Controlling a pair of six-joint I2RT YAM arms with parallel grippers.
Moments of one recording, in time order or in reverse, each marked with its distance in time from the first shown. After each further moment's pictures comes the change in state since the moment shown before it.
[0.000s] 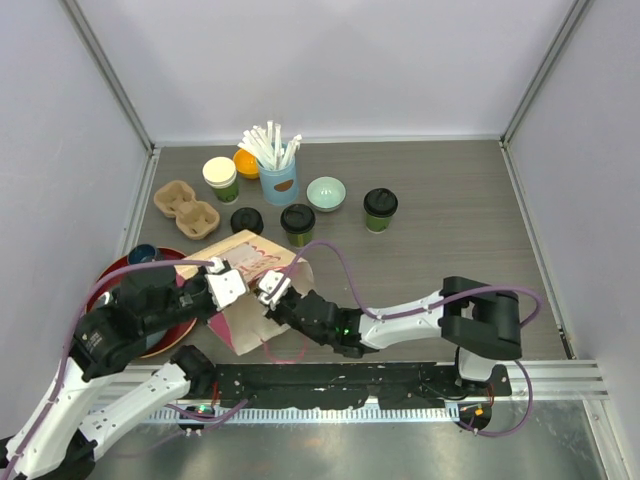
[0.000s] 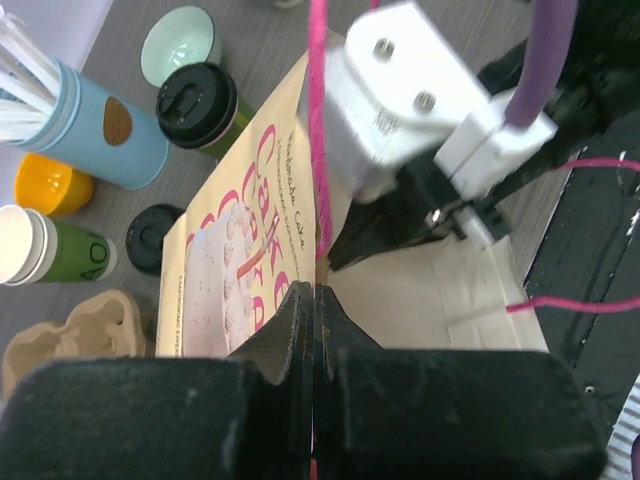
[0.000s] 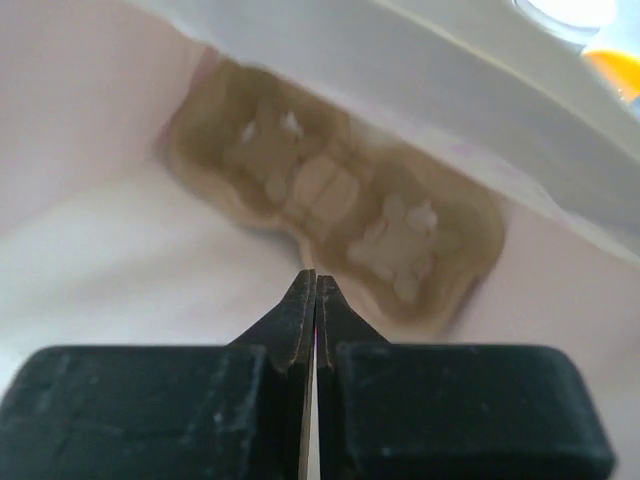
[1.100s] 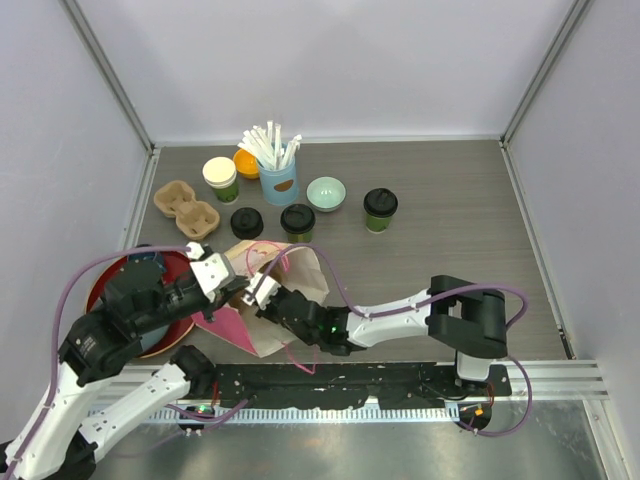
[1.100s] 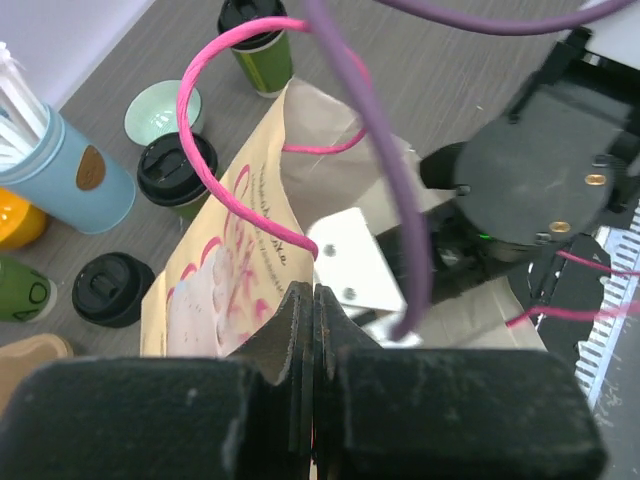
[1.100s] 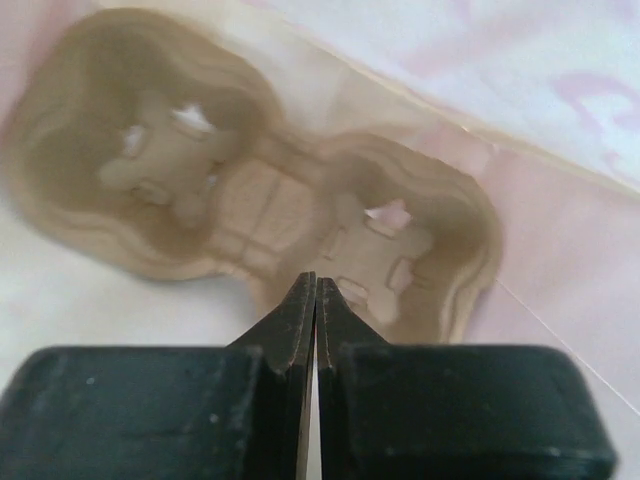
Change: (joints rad) left arm 0.005 -0.011 0.014 0.144 0.092 -0.262; right arm 0.003 0.099 0.117 -0.095 0.100 -0.103
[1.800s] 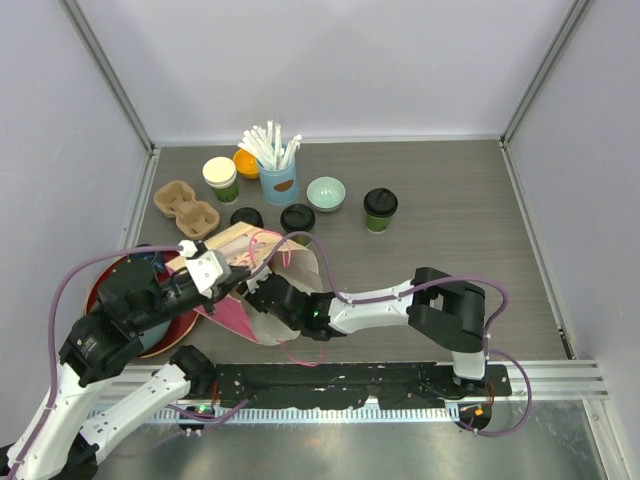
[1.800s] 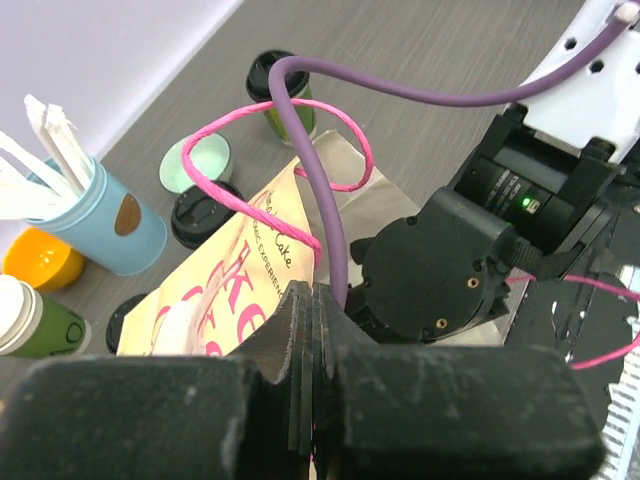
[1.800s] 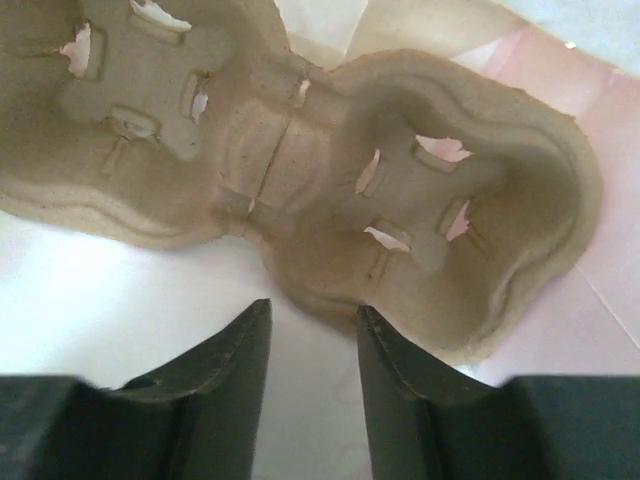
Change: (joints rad) left arm 0.021 -0.014 -0.013 0.092 0.036 0.036; right arm -0.066 0.118 0.190 -0.219 -0.025 0.187
